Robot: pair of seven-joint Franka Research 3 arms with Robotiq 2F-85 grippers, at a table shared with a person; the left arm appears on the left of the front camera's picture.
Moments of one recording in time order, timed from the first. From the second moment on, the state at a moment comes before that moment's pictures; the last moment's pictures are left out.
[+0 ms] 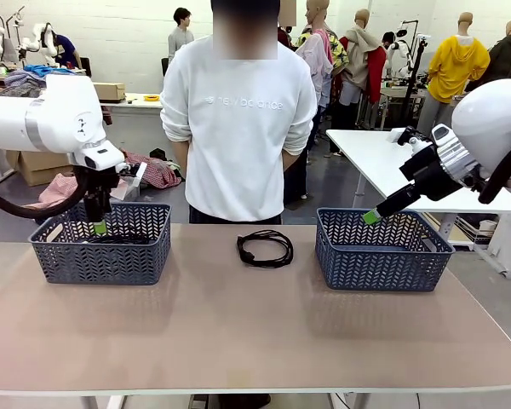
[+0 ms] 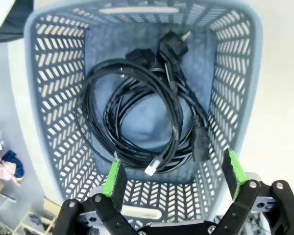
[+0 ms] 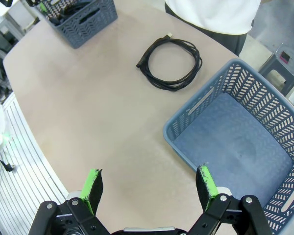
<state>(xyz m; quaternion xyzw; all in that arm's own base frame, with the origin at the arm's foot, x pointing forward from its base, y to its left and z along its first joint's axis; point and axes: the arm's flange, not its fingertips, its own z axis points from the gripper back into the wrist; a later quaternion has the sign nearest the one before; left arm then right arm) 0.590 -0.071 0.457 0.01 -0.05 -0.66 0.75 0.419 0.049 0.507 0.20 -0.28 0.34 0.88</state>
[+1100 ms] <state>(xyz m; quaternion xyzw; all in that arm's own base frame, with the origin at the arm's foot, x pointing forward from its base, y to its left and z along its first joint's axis) 0.429 -0.173 0.505 -0.09 -0.18 -0.61 0.77 0.419 0.049 0.507 0.20 -0.28 0.34 0.88</state>
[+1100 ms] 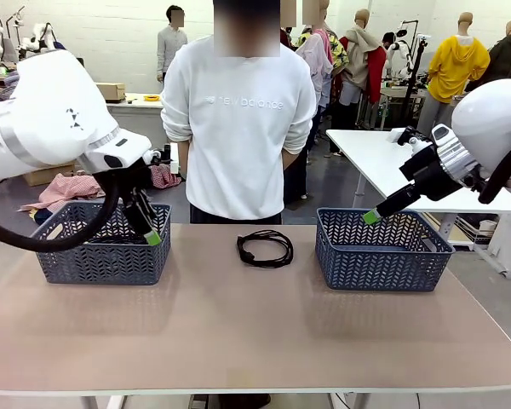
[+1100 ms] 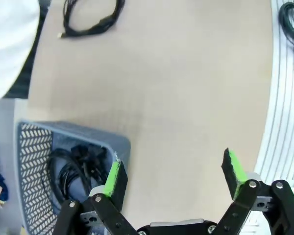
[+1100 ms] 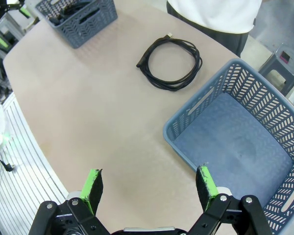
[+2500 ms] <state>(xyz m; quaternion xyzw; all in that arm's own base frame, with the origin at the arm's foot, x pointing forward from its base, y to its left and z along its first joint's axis) 0.411 -0.191 0.490 -0.12 -0.19 -0.62 0.75 0.419 0.049 0.507 0.20 -0.28 0.34 0.88</state>
